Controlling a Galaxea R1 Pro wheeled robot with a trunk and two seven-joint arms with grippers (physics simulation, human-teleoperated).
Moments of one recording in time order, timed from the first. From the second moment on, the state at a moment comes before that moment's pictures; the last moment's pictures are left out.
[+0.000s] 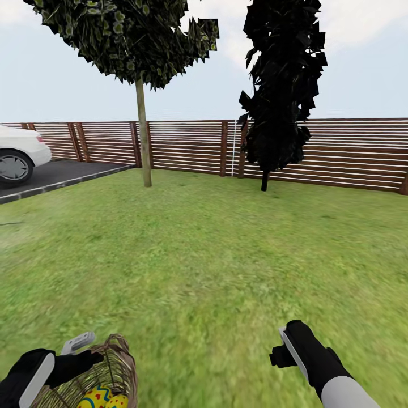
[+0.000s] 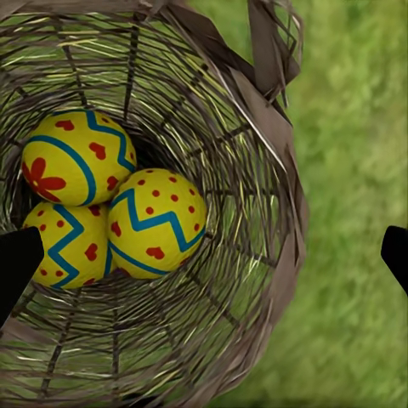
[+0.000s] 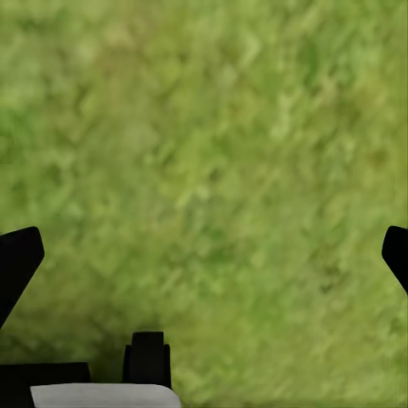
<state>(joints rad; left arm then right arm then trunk) -0.34 0.31 0.13 -0.87 0.43 0.82 -0.11 -0.54 -0.06 0.08 -0.70 0.06 0.96 0.02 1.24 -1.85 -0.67</state>
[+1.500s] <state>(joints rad) -0.33 0.20 0.13 -0.88 0.44 0.70 -0.11 -0.54 -0.09 0.08 -0.63 0.05 0.83 0.02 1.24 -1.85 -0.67</state>
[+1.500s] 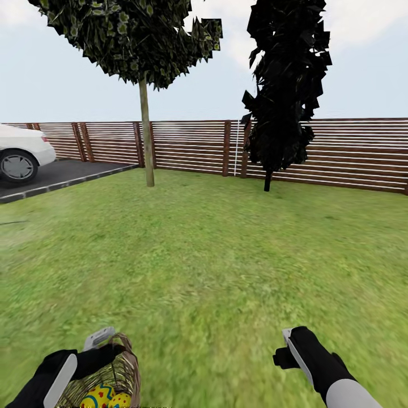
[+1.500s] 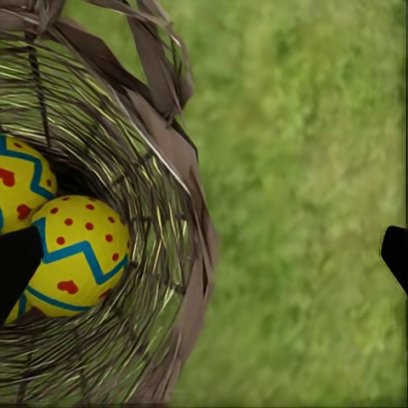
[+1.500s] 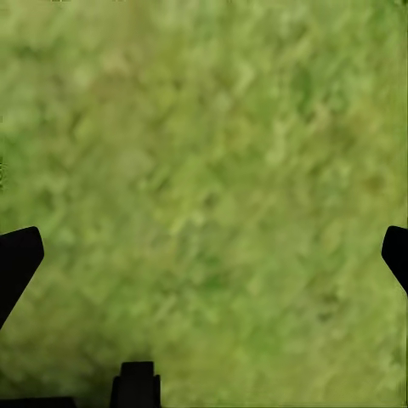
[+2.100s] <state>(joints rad) -0.33 0.19 0.13 -0.88 0.44 0.69 -0.11 -0.54 -0.08 0.08 -0.63 0.06 0.83 0.02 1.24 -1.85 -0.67</state>
